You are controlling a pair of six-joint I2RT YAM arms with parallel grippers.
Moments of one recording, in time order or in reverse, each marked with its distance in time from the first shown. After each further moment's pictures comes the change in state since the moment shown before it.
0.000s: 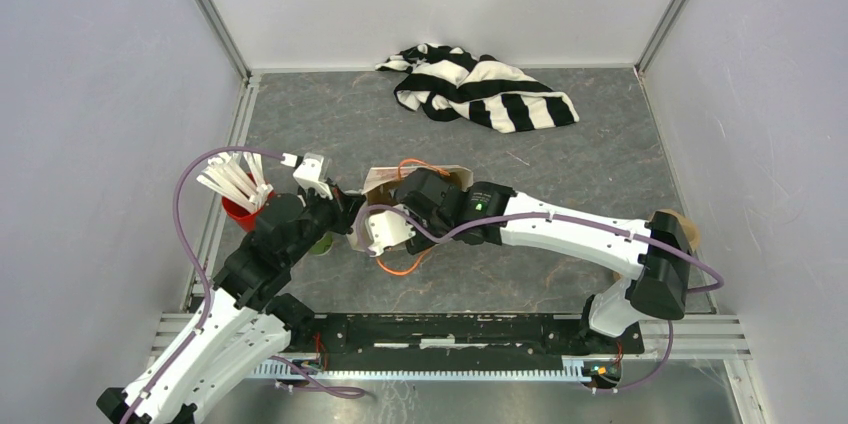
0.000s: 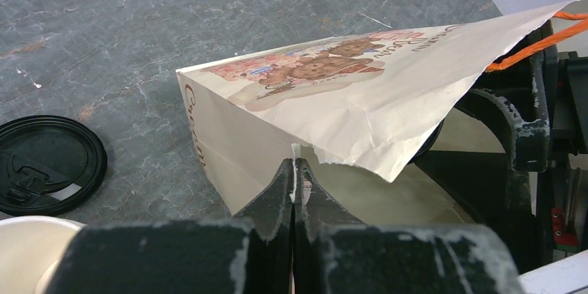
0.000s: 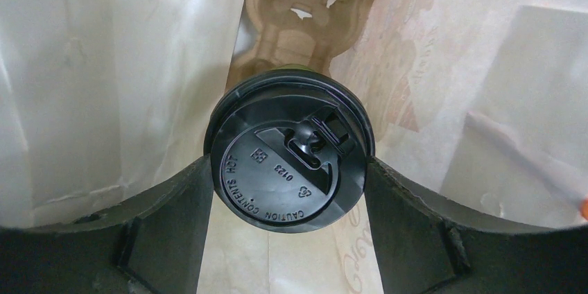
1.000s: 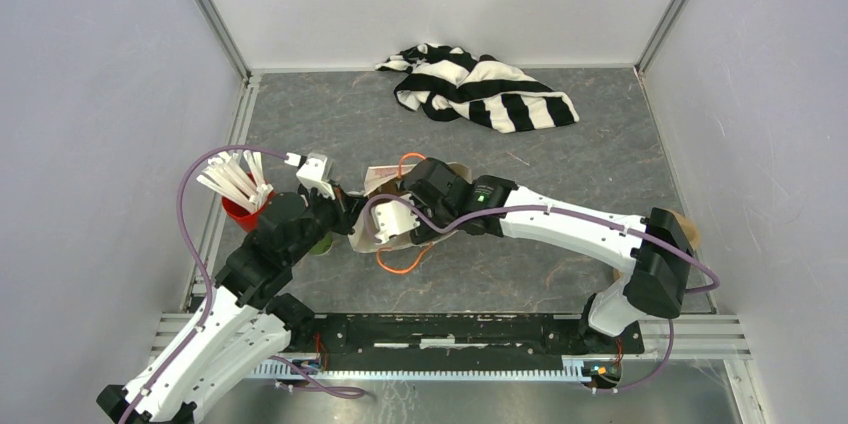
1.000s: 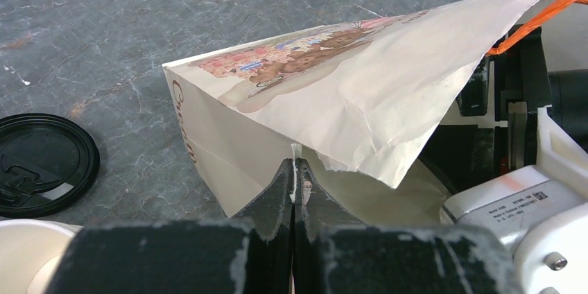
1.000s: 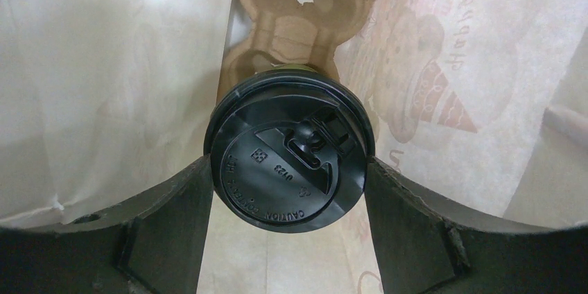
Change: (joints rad) left arm -0.006 0.014 0.000 -0.002 0.011 -0.001; right arm -0.079 0.007 -0.060 0.082 -0.050 -0.043
